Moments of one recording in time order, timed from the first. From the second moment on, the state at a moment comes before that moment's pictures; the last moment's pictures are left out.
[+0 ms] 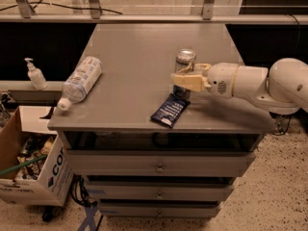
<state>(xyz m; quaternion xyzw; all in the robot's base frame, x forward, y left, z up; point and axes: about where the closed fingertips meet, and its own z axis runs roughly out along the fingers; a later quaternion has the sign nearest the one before) 0.622 -0.092 0.861 -0.34 0.70 0.35 0.52</state>
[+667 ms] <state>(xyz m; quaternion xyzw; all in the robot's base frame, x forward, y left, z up) 0.622 -0.092 0.863 -0.34 0.70 0.35 0.52</state>
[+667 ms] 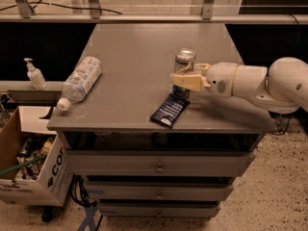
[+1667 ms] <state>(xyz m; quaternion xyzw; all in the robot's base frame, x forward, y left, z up) 0.621 -0.089 0.862 -0.35 0.69 0.35 0.53</state>
